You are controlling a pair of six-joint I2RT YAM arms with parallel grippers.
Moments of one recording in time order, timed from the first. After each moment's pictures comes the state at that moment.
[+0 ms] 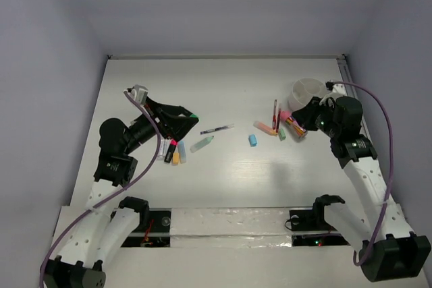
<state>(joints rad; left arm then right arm) -0.24 0.68 0.64 0.20 0.66 -0.65 0.09 0.85 0.80 -0.31 -0.34 0.39</state>
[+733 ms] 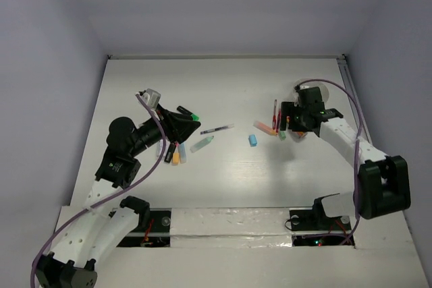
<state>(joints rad) -0.36 0.68 0.66 0.05 0.56 -0.52 0.21 1.34 0.92 -0.47 0.05 0.24</state>
